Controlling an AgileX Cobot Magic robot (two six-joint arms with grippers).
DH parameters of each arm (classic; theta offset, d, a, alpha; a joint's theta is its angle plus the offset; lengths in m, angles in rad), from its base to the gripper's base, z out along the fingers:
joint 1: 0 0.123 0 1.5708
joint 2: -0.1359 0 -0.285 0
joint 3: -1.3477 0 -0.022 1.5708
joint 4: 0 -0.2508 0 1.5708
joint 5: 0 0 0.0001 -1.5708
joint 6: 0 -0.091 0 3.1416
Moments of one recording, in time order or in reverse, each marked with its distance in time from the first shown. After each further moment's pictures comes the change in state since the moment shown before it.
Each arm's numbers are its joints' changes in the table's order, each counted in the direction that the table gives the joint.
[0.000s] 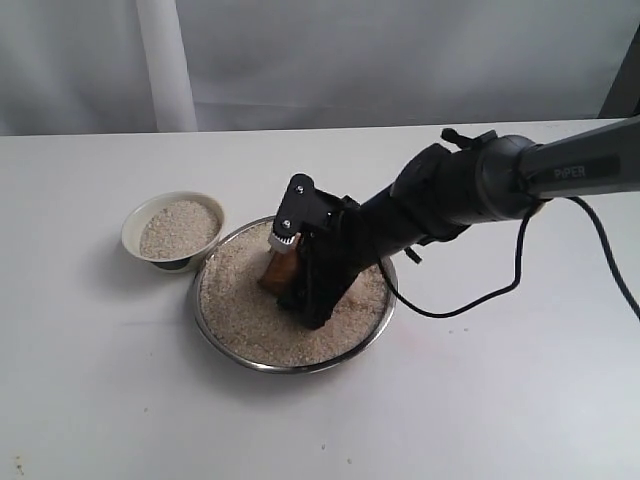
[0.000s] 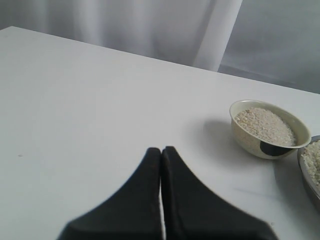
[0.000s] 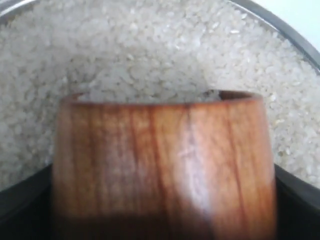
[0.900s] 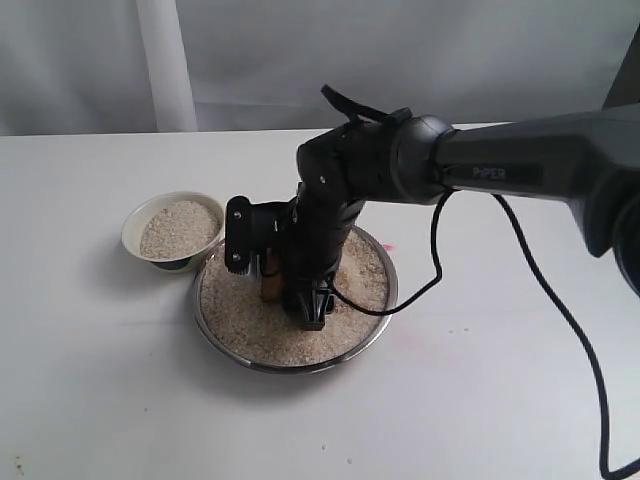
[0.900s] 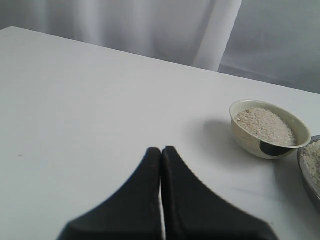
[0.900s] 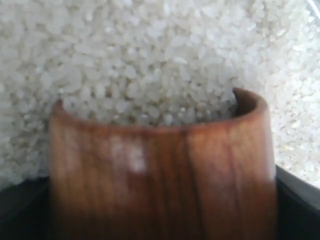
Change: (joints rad) left arm 0.000 0.000 0.000 0.000 0.000 0.000; right arm 0.158 -0.053 0.281 1.034 0.228 -0.710
